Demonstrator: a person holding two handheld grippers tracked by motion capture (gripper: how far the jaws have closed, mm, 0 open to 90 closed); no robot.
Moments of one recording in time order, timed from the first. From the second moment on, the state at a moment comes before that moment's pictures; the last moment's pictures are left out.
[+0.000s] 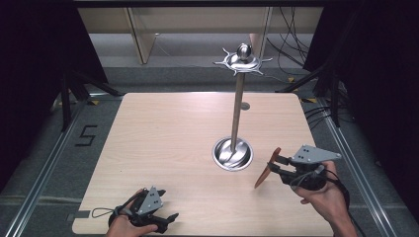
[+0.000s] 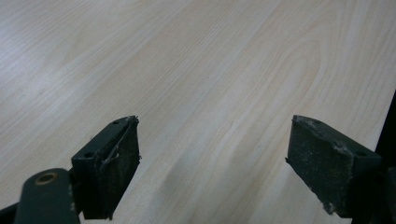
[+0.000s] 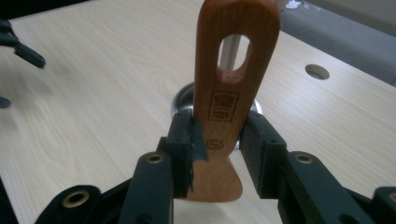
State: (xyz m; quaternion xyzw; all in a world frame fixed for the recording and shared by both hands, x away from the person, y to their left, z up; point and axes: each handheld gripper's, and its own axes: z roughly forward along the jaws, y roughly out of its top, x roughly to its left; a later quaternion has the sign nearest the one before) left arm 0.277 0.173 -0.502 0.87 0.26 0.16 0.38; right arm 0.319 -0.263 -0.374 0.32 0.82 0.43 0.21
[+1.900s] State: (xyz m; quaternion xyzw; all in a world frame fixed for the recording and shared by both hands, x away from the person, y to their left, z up) left arm 0.278 0.174 -0.501 0.87 0.26 0.16 0.39; right arm 0.352 -0.237 -0.253 0.28 0.77 0.52 0.25
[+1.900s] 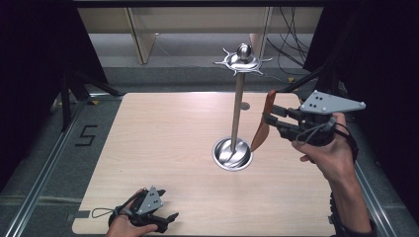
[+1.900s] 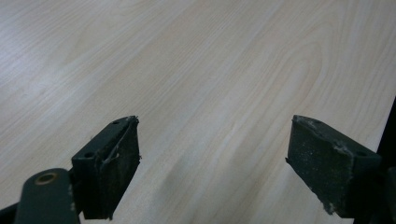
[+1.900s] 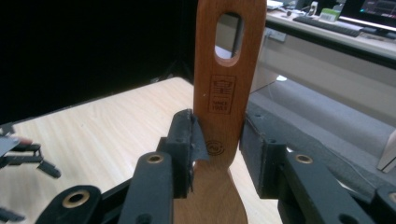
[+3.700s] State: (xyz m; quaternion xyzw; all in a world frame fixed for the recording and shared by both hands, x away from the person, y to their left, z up) left arm 0.277 0.173 -0.501 0.87 0.26 0.15 0.38; right arm 0.406 -0.213 -0.231 0.30 0.77 0.51 0.23
